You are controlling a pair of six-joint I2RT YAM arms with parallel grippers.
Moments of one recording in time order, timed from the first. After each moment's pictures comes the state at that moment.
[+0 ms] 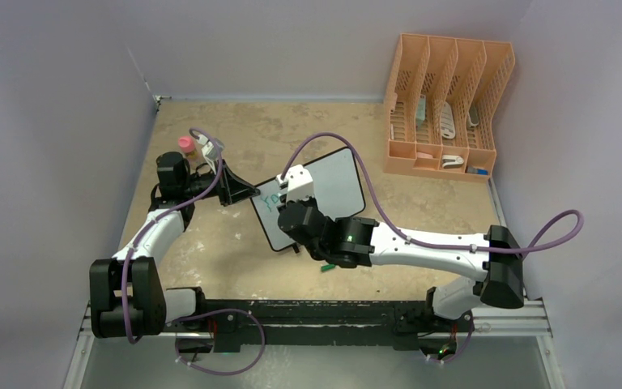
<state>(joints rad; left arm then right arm) 0.06 1.25 0.64 0.26 1.25 -0.25 1.30 1.48 1.25 -0.36 0.74 0.45</state>
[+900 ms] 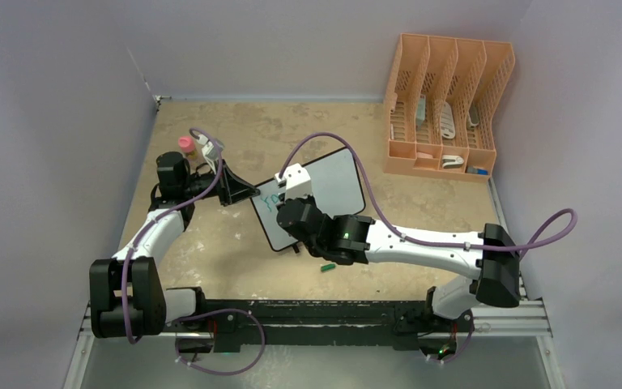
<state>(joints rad) 0.06 1.25 0.64 0.26 1.25 -0.25 1.27 1.50 1.24 -0.34 0.71 0.44</state>
